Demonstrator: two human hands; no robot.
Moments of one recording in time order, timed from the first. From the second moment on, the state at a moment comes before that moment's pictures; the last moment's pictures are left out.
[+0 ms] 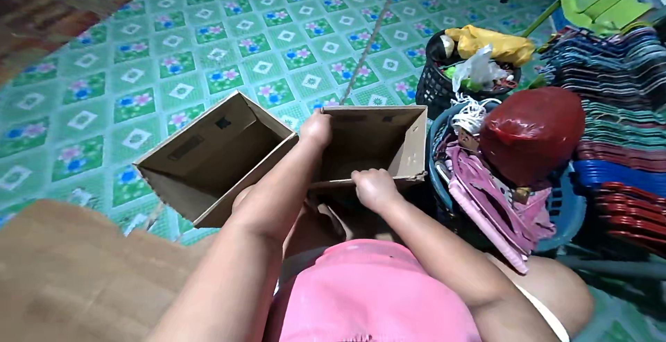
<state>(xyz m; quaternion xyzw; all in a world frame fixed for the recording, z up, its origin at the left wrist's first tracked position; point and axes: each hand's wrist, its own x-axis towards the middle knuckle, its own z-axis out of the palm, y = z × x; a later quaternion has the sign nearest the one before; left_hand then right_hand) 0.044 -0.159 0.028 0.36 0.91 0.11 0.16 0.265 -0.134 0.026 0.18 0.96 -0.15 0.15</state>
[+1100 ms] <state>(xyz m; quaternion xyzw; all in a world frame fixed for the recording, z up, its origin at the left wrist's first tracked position) 0.028 -0.171 0.002 0.30 0.92 0.20 0.15 0.325 -0.092 -0.007 0.01 0.99 -0.14 0.03</state>
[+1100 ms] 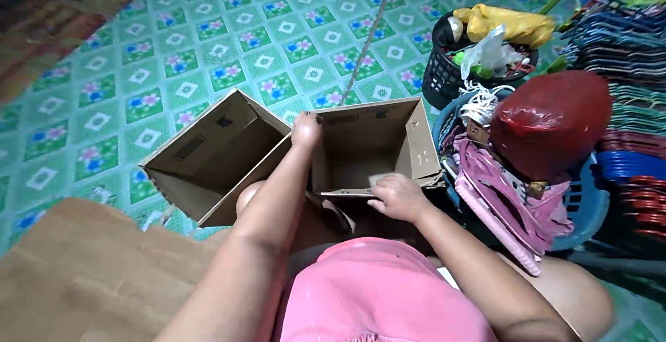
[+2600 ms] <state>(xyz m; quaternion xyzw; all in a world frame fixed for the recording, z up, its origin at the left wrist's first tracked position) 0.063 -0.228 0.001 0.24 0.89 0.39 0.07 0.306 -0.132 -0.046 0.22 0.86 -0.35 0.30</state>
